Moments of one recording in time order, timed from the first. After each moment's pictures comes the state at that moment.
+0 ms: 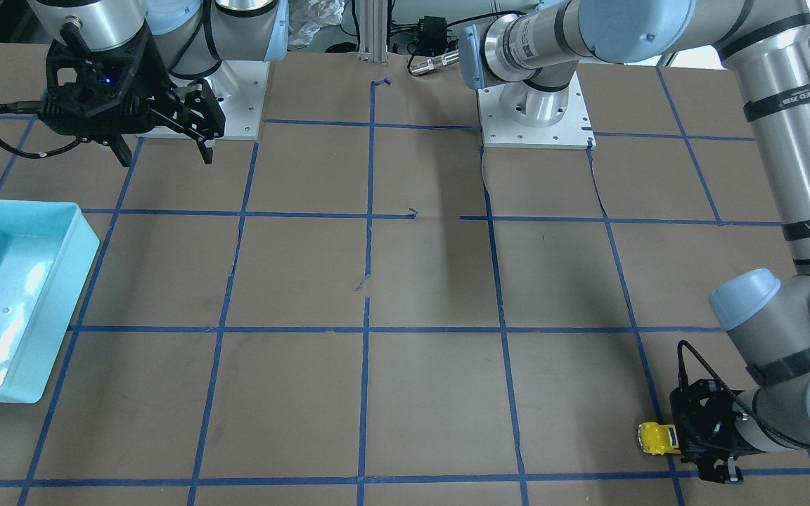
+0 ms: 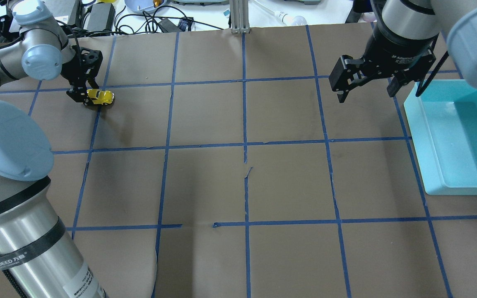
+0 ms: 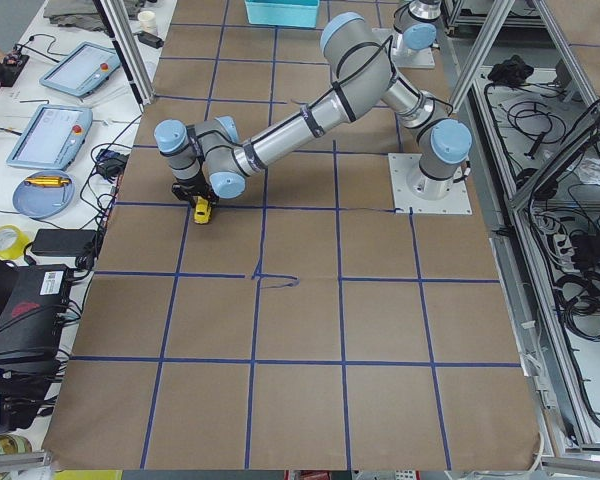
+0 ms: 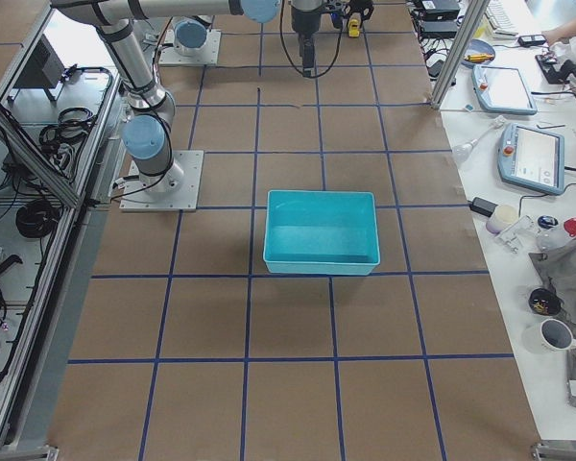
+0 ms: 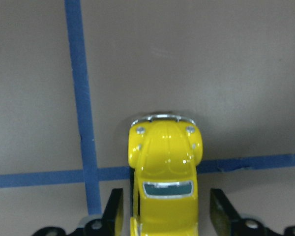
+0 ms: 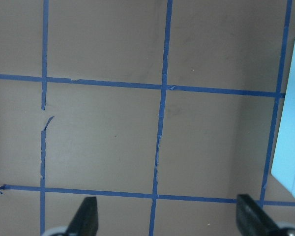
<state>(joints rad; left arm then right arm) -1.25 -2.35 -1.23 -1.17 1.61 1.94 1.59 -1.62 1.58 -1.55 -1.58 -0.06</state>
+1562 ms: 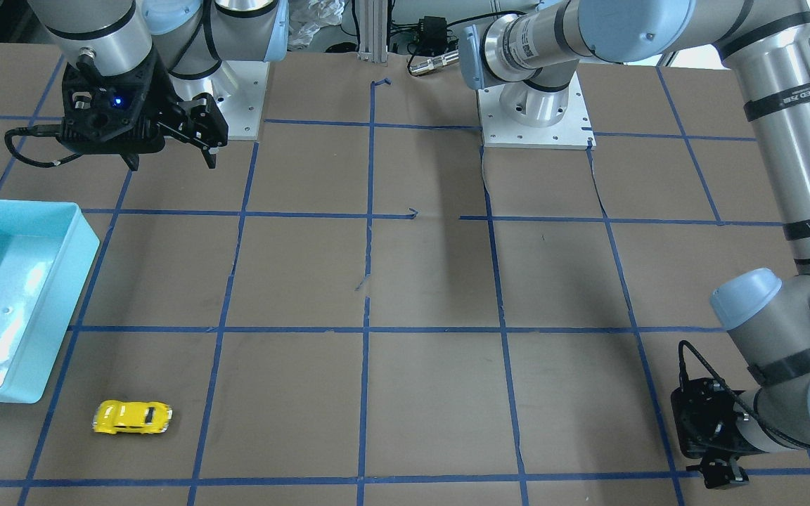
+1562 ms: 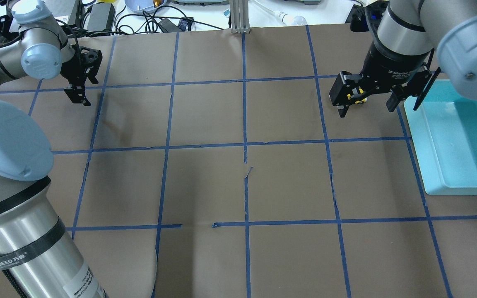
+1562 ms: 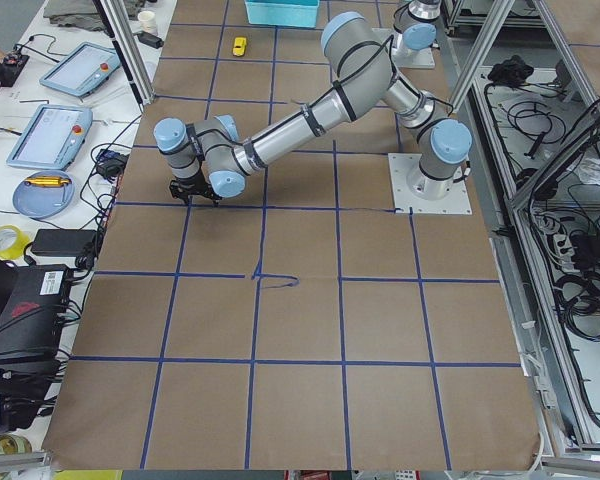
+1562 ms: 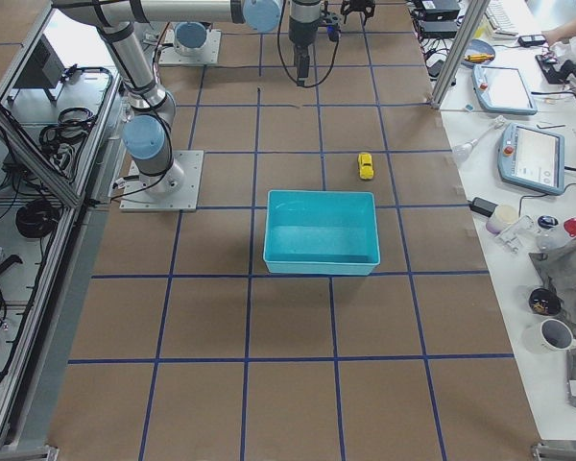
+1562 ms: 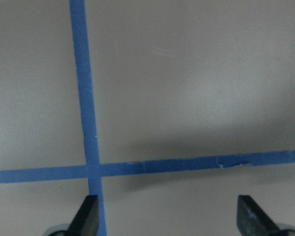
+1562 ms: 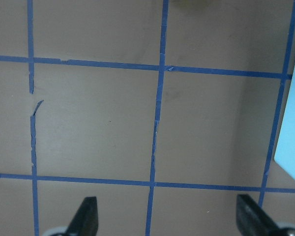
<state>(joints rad) -1.25 -2.35 -1.23 -1.17 1.62 1.94 1.59 -1.61 1.62 -1.54 -1.59 -0.06</state>
